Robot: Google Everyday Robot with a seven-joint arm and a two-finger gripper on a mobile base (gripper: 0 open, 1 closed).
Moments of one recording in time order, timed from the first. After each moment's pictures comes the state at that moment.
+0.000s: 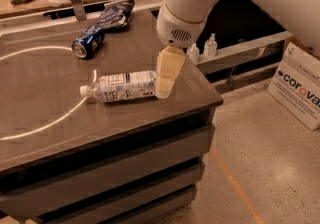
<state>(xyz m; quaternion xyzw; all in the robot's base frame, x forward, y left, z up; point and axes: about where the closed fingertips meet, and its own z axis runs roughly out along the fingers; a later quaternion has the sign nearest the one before) 0.541 -0.007 0.935 -0.68 0.70 0.01 0.19</state>
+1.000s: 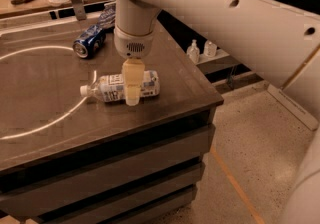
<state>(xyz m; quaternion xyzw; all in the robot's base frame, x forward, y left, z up) 0.566 0.071 0.881 -0.75 0.65 0.02 0.12</state>
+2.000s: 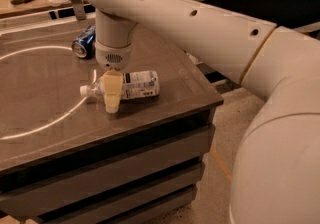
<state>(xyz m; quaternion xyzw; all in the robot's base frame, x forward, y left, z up) 0.567 0.120 0.841 -0.75 0.66 0.06 0.09</state>
